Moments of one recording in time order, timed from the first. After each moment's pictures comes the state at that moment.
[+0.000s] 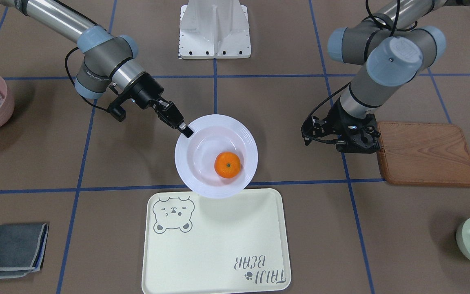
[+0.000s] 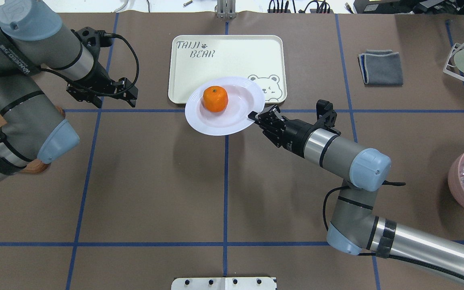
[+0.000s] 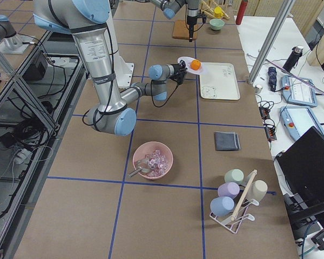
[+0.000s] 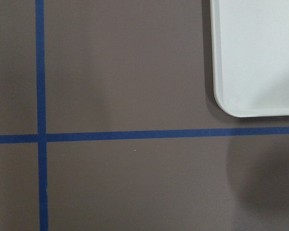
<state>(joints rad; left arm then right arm) -0.87 -2.07 -1.70 -1.66 -2.17 -0.93 0.46 -1.15 1.48 -0.18 1.32 2.15</state>
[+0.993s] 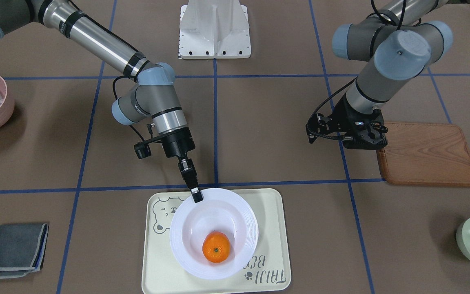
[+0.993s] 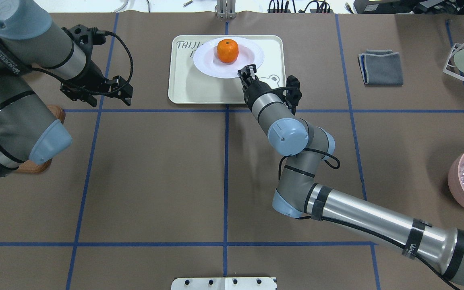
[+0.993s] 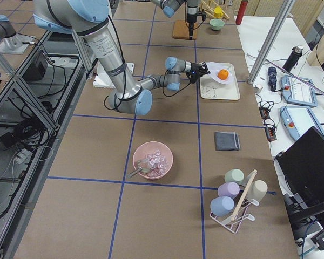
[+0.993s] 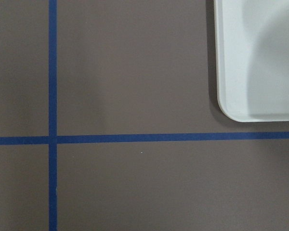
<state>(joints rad) -0.88 -2.05 -1.74 -1.66 -2.17 -0.94 0.51 -0.81 1.09 -0.44 1.04 2.41</state>
